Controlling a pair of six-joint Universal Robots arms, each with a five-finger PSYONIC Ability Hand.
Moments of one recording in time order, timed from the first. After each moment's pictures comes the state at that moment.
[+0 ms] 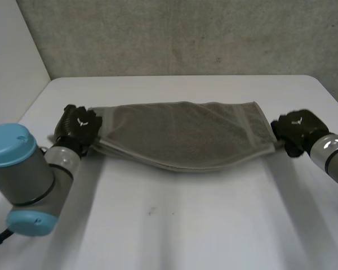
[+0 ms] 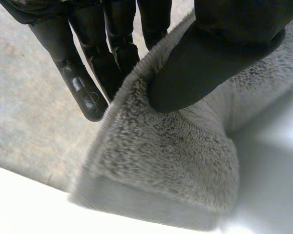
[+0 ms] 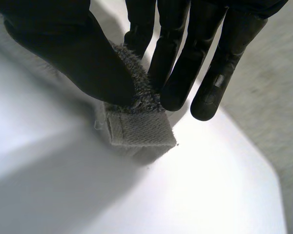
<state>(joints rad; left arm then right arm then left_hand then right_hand) 4.37 -1.97 -1.75 3.63 -1.58 3.87 1.66 -1.19 1.58 -0.04 1.27 2.50 1.20 1.22 1.22 1.22 1.04 0.95 1.17 1.18 1.19 0.99</state>
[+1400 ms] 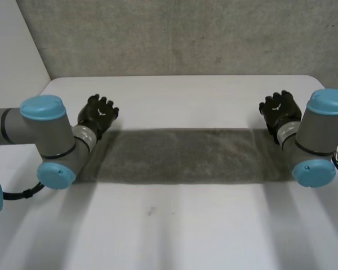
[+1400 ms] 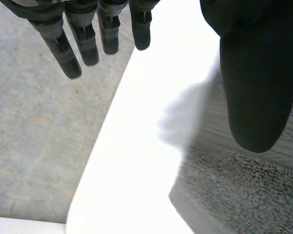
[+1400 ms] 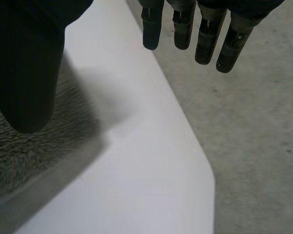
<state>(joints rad) 4.39 -2.39 -1.14 3.34 -1.49 4.02 1.82 -0.80 1.18 -0.21 1.59 2.34 0.22 0.22 0.23 0.23 0.07 0.20 0.23 0.21 0.23 0.06</state>
